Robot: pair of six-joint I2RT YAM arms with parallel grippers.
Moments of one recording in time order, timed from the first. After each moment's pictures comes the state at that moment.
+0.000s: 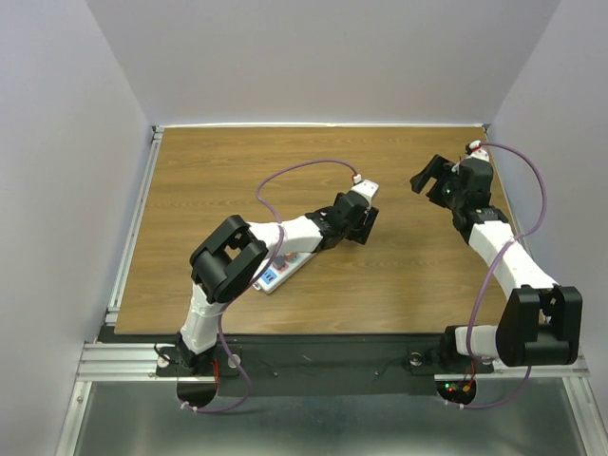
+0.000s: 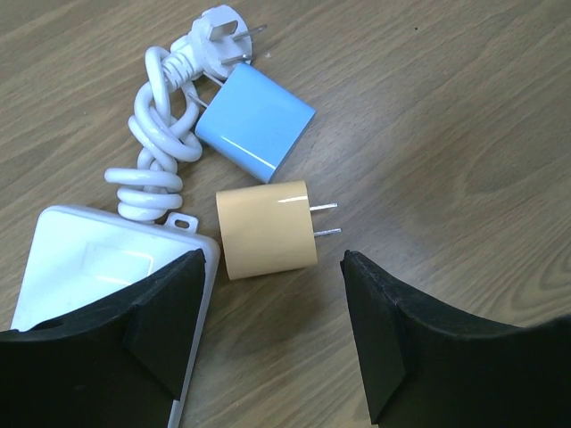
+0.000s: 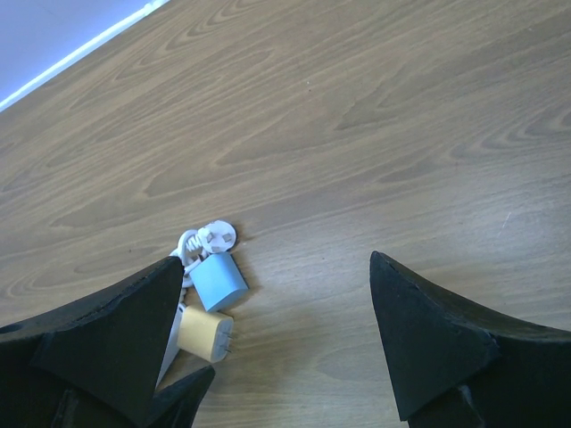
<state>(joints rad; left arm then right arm) -0.93 2.01 1.34 0.01 -0.24 -0.27 0.01 1.29 0.88 -0.04 -0.08 0.50</state>
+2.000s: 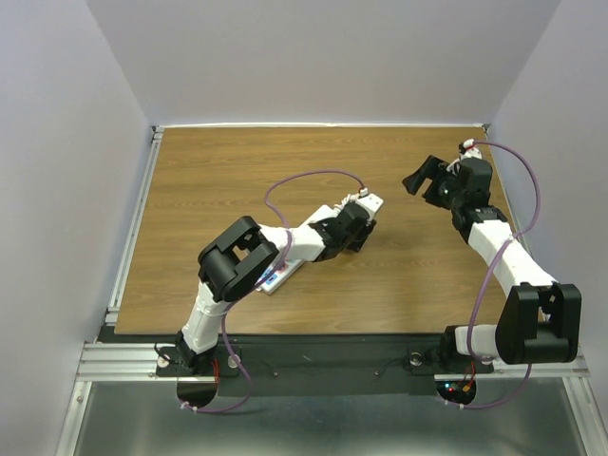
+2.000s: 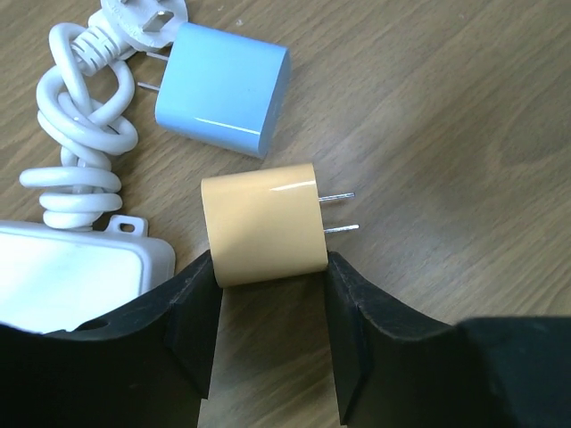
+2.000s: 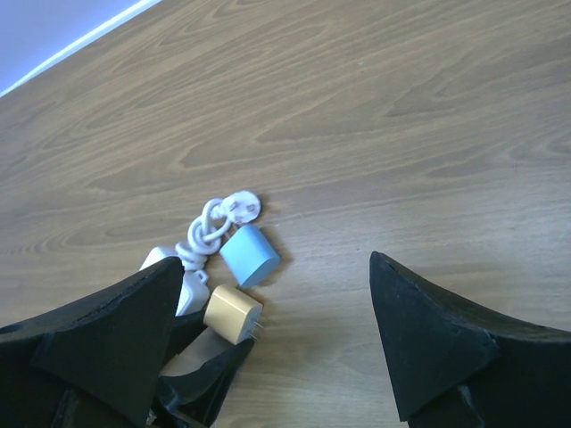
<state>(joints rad) -0.95 2.08 1.30 0.11 -0.26 -0.16 0.01 1.30 0.88 -0.02 -0.19 0.49</state>
